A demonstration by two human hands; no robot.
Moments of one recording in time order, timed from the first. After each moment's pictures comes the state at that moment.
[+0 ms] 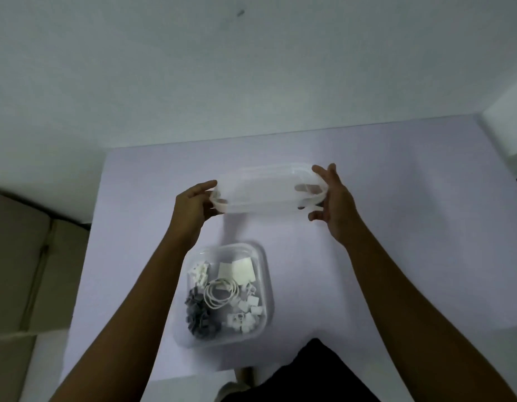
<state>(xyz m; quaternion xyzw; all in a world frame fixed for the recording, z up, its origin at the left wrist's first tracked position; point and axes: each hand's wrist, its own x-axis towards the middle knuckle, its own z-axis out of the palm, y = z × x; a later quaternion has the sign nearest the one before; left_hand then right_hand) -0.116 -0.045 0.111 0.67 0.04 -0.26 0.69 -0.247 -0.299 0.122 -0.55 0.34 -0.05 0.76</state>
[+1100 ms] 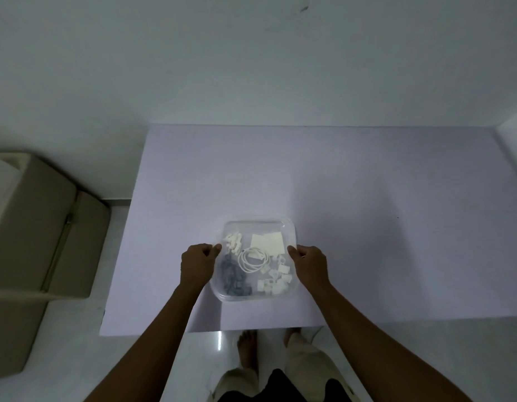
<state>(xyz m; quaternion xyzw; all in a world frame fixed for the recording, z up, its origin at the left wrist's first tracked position) -0.220 0.128 0.003 0.91 0.01 -0.20 0.36 -0.334 -0.115 -0.015 -0.81 0.38 0.01 0.44</state>
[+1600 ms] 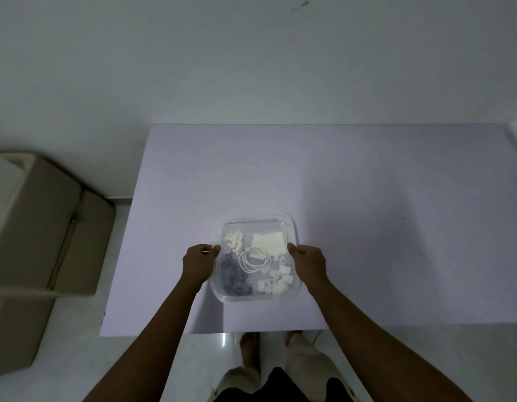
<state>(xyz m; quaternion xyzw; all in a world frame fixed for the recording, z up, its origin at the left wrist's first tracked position) -0.212 0.120 -0.005 0.84 0.13 -0.26 0.45 -0.323 -0.125 -0.020 -0.75 0.42 0.04 0.51</state>
